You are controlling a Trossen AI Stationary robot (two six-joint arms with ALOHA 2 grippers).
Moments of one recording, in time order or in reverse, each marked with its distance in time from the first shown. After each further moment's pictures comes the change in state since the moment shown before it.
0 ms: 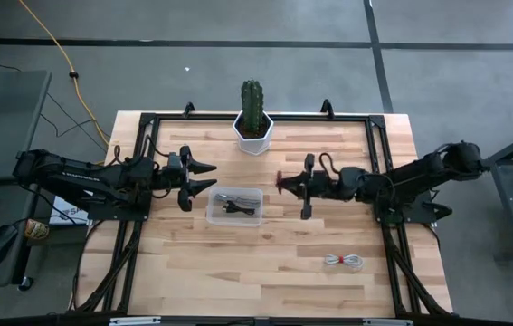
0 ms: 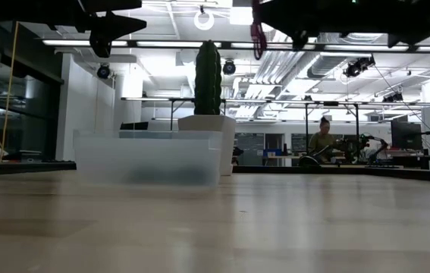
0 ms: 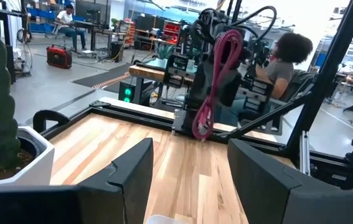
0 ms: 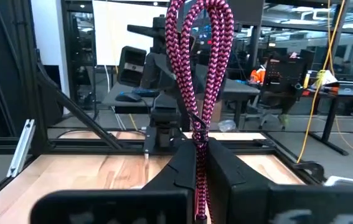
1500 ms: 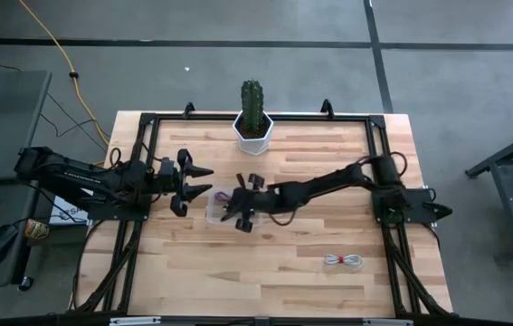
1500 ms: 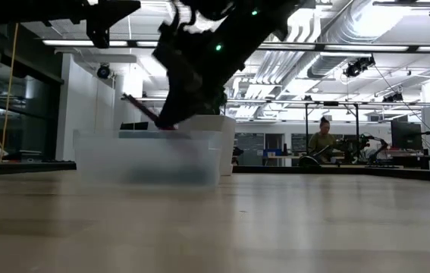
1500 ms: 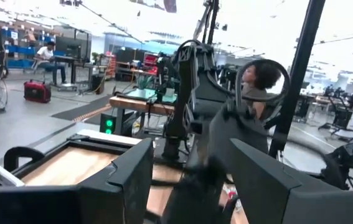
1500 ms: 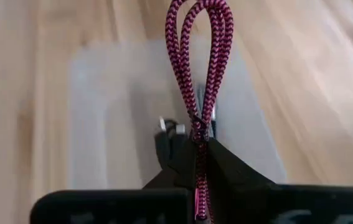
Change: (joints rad) left arm -0.066 -0.008 -0.072 0.217 0.008 0.060; right arm 0.012 0.762 0.961 -1.104 0.121 0.288
